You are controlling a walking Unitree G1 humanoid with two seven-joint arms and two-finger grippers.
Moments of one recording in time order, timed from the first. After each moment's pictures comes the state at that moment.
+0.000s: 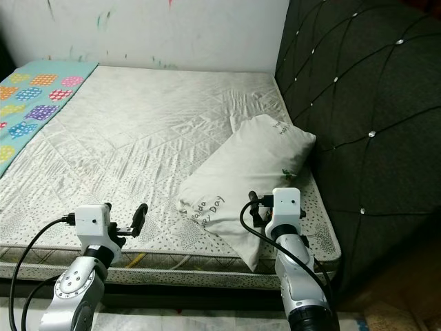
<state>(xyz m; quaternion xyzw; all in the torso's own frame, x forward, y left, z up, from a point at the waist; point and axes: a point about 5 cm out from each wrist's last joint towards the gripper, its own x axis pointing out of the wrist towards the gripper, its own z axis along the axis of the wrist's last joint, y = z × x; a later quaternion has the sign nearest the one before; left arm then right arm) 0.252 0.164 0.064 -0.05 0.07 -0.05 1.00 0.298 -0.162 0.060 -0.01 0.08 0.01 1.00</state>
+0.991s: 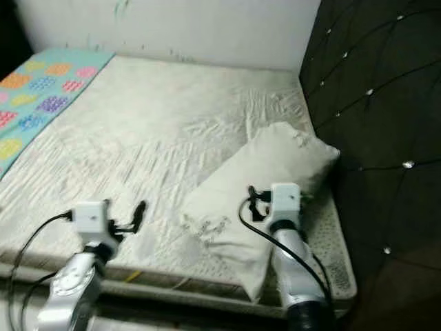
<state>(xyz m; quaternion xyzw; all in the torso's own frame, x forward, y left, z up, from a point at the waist) 0.253 0.166 0.066 -0.05 0.07 -0.04 1.00 0.305 -0.155 0.070 -0.01 0.06 0.02 1.00</state>
